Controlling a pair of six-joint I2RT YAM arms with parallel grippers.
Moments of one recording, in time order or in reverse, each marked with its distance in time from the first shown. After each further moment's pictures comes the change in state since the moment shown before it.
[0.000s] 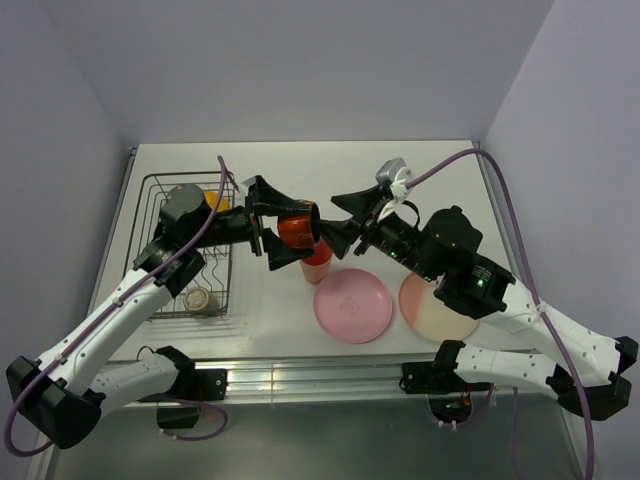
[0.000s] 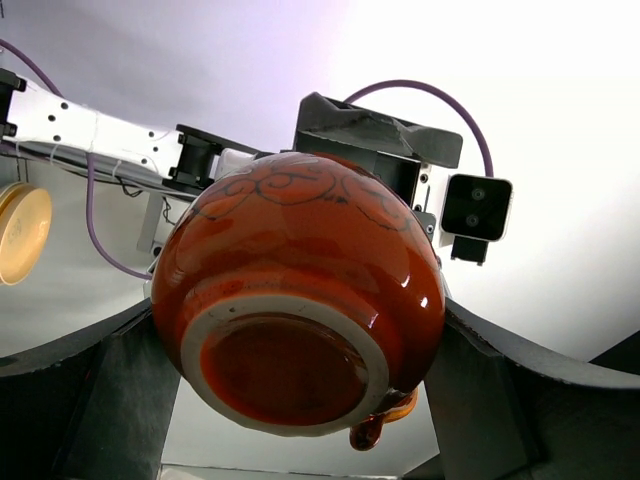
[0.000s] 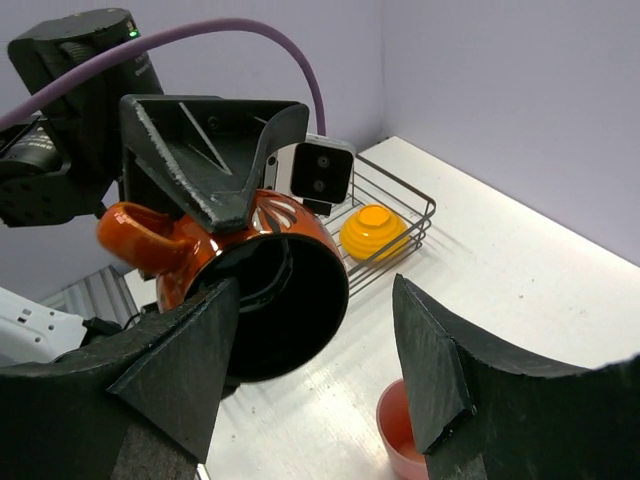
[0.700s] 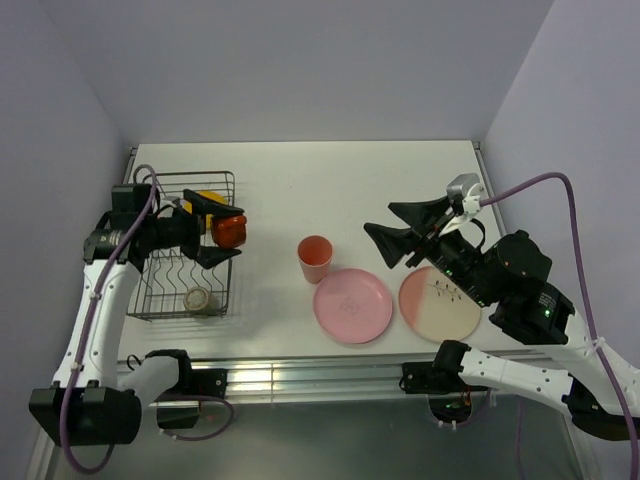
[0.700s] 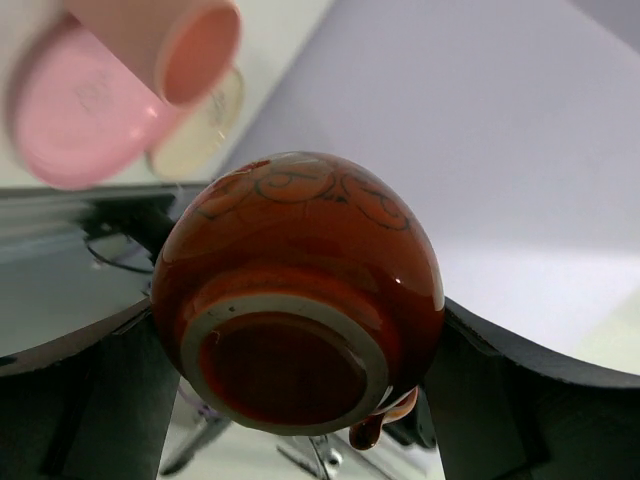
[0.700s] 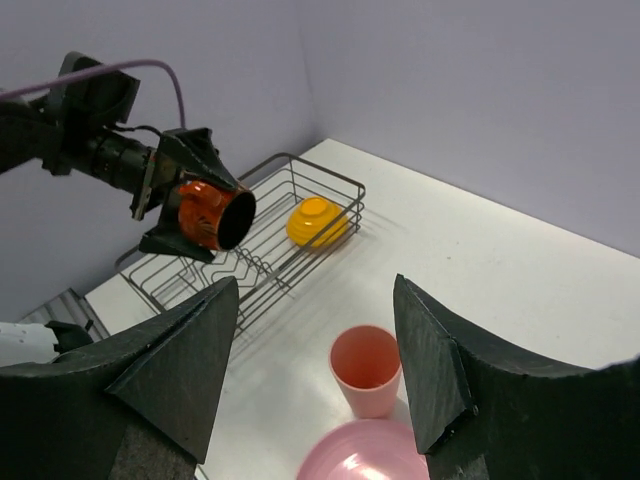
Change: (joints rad) left arm 0.558 -0.017 0.068 -0.842 0.046 0.542; right arm 0.000 -0.229 0.010 -0.232 0.168 0.004
